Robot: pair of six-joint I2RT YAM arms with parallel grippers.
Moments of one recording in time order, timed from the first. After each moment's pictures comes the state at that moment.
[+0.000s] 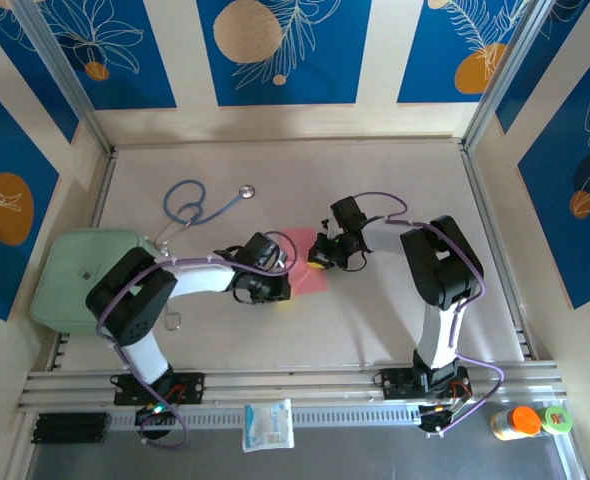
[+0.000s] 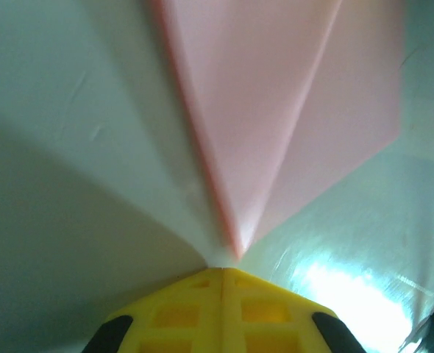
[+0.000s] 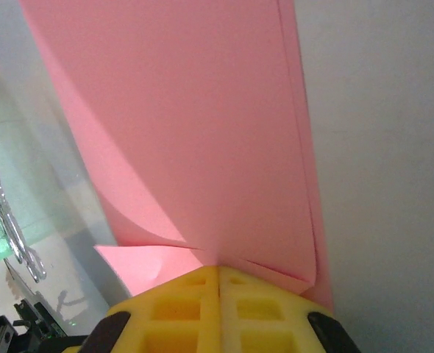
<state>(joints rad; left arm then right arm) -0.74 1.70 0.84 -0.26 0.41 -0.71 0.43 1.90 1.03 -0.29 -0.57 0.68</state>
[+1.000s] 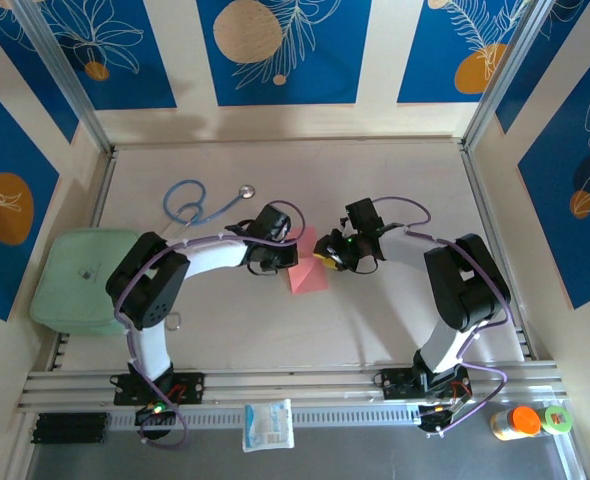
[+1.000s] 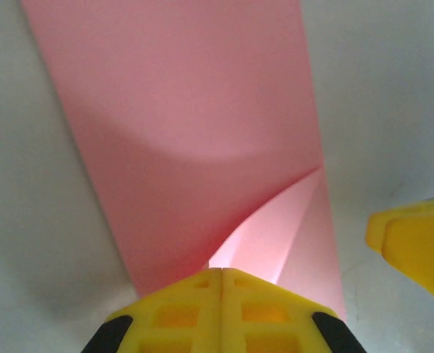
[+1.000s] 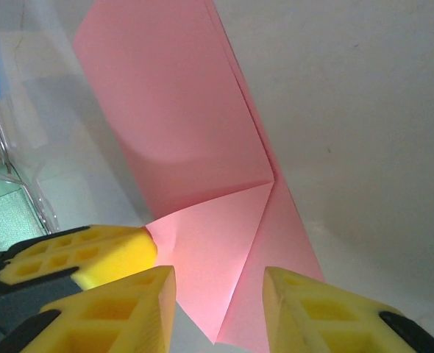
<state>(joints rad) -0.69 1.86 1.12 -0.26 0.22 -0.73 0.41 1.71 0.89 -0.23 -0.52 0.92</state>
